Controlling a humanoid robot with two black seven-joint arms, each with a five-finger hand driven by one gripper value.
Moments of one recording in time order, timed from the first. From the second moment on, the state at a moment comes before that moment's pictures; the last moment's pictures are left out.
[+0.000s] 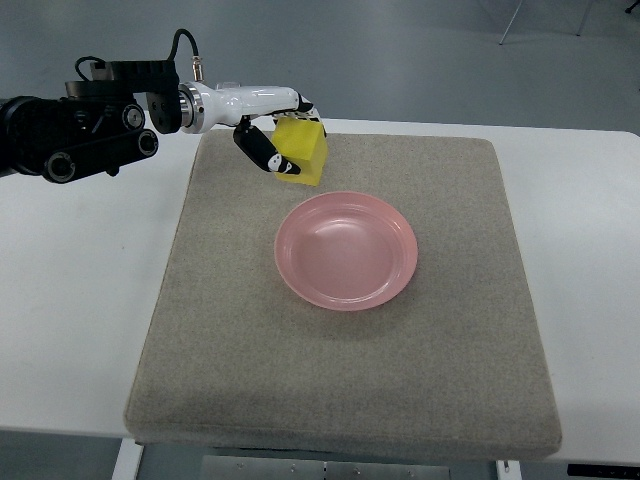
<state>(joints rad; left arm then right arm) -1.47 0.45 0.25 -1.05 0.90 -0.05 -0.26 0.04 0.00 -0.10 0.14 -0.07 0.06 0.00</state>
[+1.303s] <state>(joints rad) -1.39 0.39 0.29 -1.16 1.03 -0.06 -0.25 0.04 0.00 -0.10 0.14 -0.07 0.06 0.00</state>
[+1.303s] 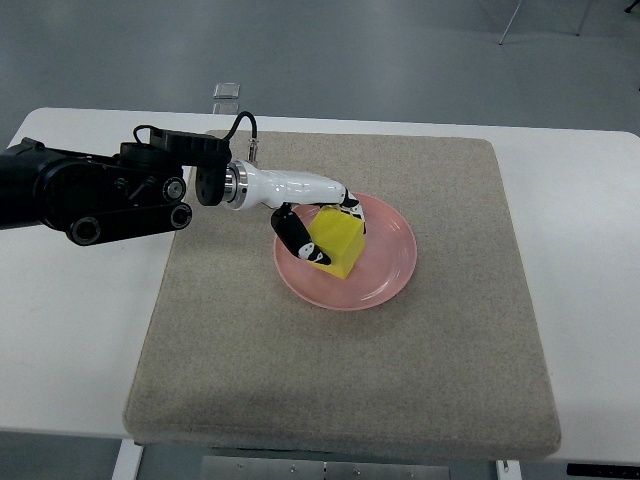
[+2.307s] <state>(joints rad) -1.37 0.35 0.27 -1.11 1.02 -0.05 -0.25 0.04 0.00 -0.10 0.14 -0.07 0.06 0.00</state>
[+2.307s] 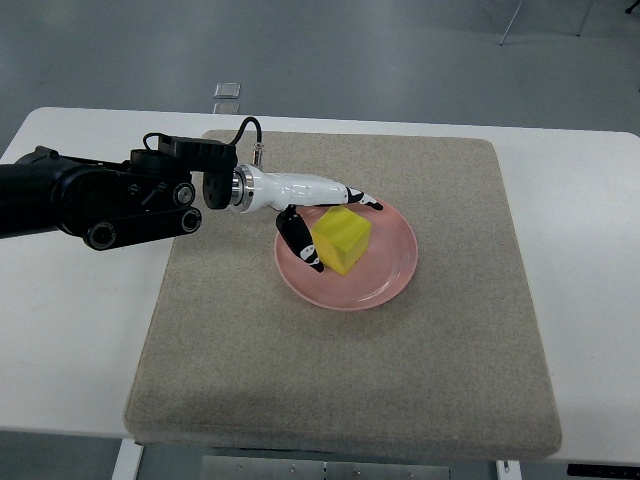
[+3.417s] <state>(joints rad) -1.25 0.30 0.24 -0.40 0.89 0.08 -0.25 0.04 0.00 -0.10 0.14 -0.07 0.06 0.00</state>
